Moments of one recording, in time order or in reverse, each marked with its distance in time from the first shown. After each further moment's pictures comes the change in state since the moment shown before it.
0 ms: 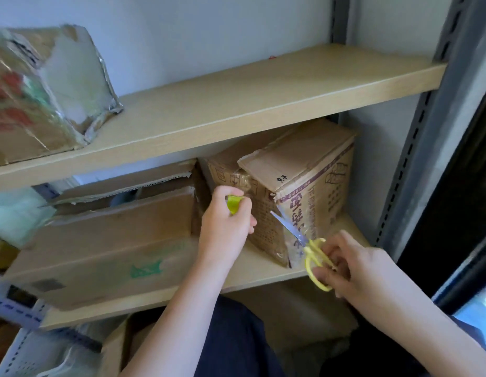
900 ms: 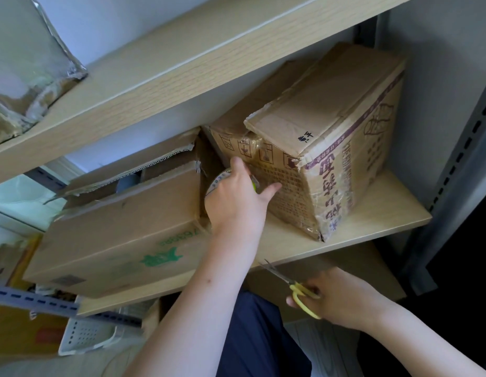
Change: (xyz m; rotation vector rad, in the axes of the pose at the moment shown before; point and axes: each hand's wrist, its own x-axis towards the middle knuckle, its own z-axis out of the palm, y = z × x) left_hand 0.049 -0.033 0.021 0.962 0.090 0.140; right_hand 0.047 0.033 0.150 0.137 -0.545 0.023
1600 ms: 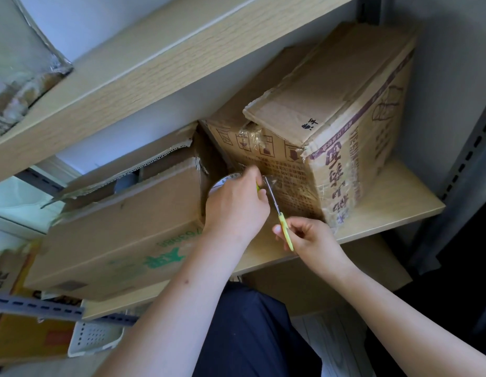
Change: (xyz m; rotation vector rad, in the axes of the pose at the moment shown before) left_hand 0.003 -0.020 0.001 0.026 -0.189 0.244; right_hand 0.064 -0.027 0.000 0.784 0.426 -0.328
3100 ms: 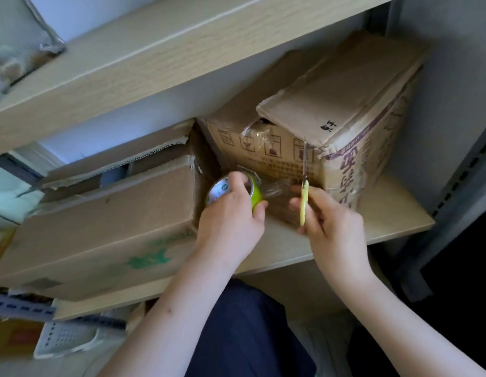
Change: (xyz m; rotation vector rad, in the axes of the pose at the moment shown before) left_hand -0.015 -0.002 0.013 -0.035 0.067 -0.022; right_hand -0.009 -0.051 -0.024 -0.440 0.394 -0.285
